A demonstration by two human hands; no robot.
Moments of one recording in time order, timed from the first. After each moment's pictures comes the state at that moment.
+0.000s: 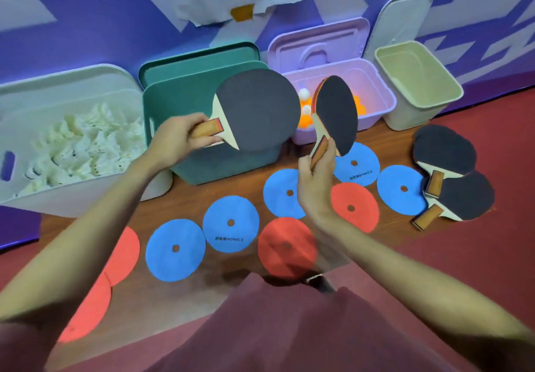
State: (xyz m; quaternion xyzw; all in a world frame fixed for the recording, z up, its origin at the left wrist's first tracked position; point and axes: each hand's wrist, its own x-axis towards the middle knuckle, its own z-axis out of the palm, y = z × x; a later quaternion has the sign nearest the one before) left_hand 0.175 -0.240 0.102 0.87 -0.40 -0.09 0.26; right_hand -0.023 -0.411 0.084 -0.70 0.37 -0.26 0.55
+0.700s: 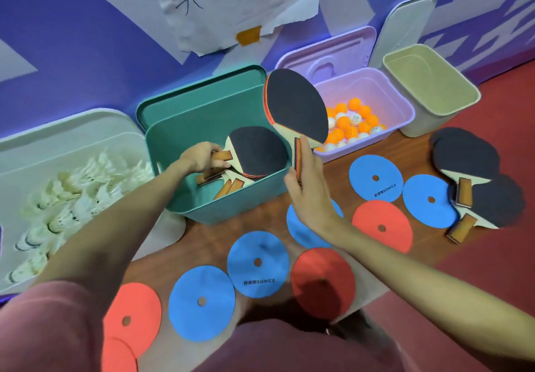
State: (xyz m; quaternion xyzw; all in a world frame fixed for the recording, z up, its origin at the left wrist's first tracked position) left_hand 0.325 -0.287 0.010 0.88 -0.36 -0.30 0.10; right_hand 0.067 -0.395 0.080 -0.85 0.27 -0.18 0.42
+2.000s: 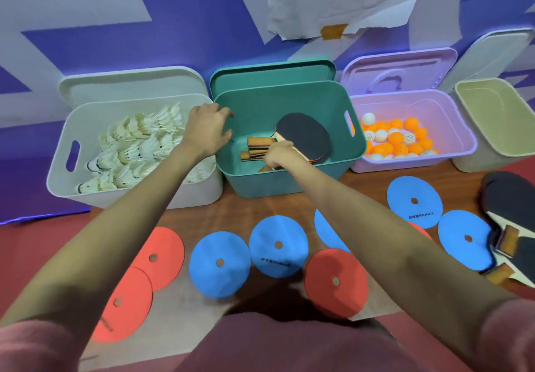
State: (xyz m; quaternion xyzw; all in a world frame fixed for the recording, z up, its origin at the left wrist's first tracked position) left_hand 0.291 -0.188 0.076 0.95 -0.32 0.01 0.06; right_hand 0.202 -0.339 0.067 -0.89 0.25 0.27 0.27
